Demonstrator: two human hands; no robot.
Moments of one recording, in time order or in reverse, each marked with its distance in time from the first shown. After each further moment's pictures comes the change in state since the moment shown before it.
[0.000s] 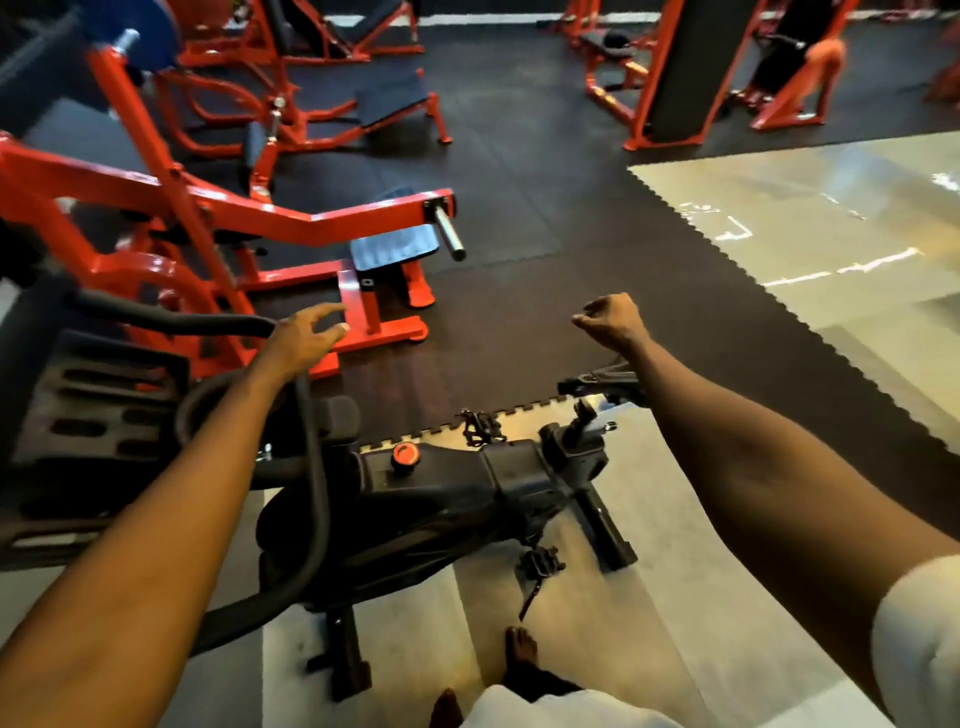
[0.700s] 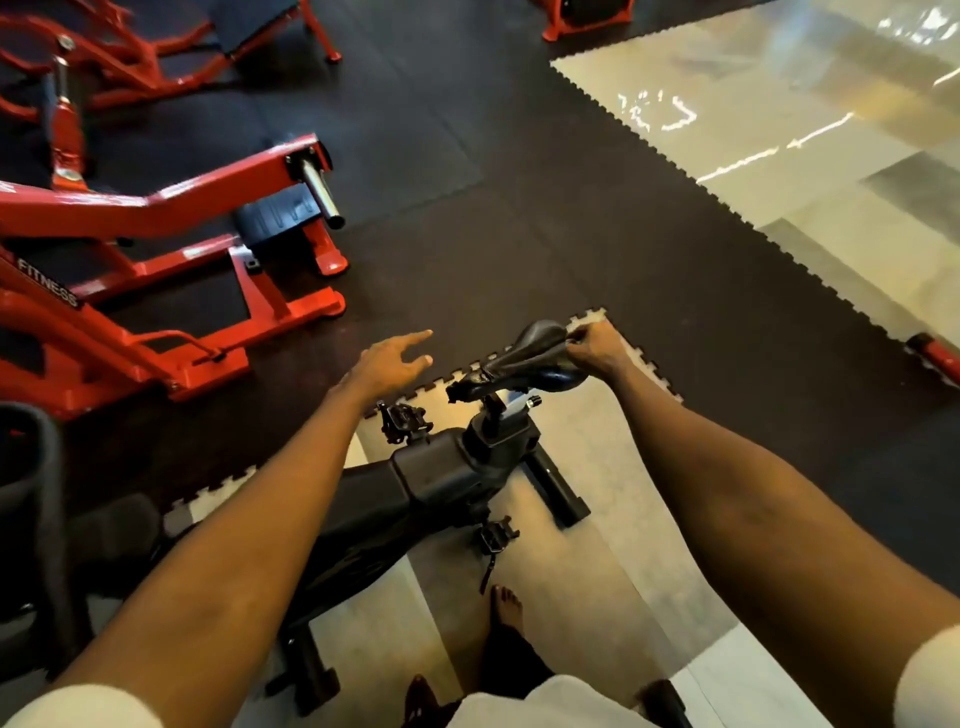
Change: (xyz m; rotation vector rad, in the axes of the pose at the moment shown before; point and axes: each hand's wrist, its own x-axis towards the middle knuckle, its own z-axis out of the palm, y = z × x) left_hand 0.132 0.162 0.297 0.172 -0.495 0.119; right_hand 0.068 0.241 -0.003 0.011 -0.171 0.267
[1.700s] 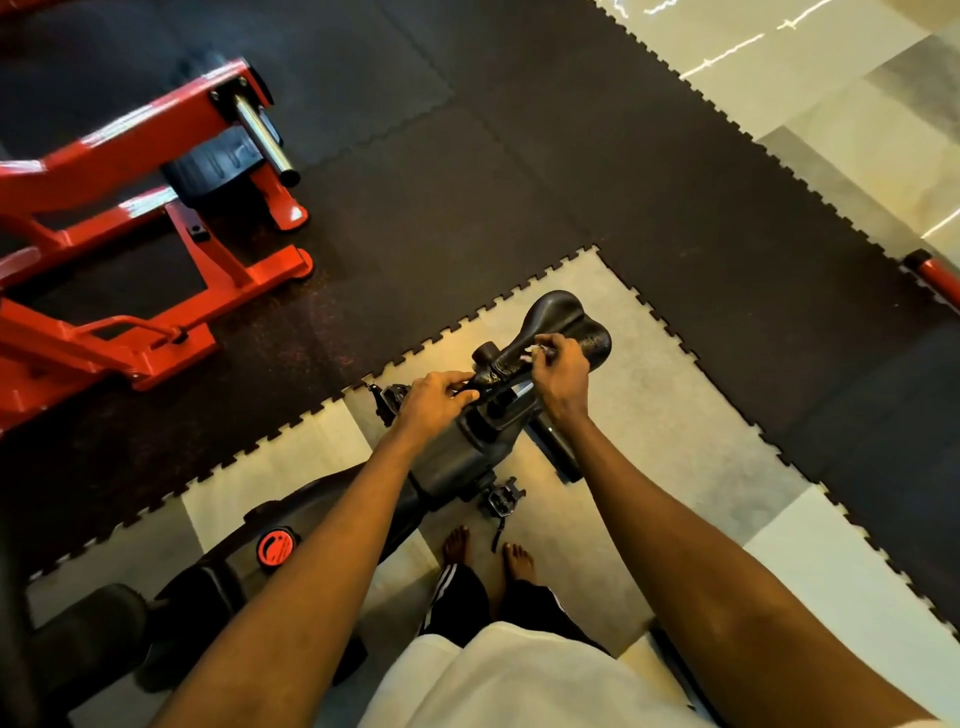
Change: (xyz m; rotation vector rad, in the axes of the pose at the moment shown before) left_hand 0.046 -0.007 0.085 -0.235 -0.083 -0.007; right_hand -0.006 -0.038 0.118 0.387 0.344 0.127
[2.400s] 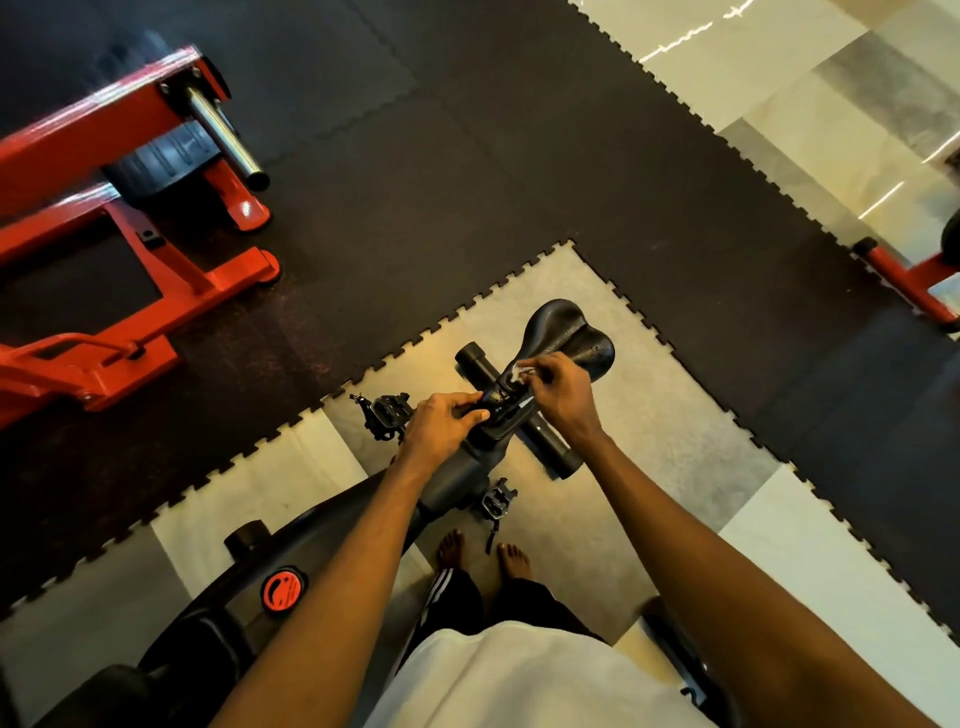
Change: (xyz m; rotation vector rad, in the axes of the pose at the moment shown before) left_hand 0.007 -0.010 -0.007 -0.194 -0.083 0.030; right_hand 0.000 -0.013 0.003 -0.146 -0.116 -0.152
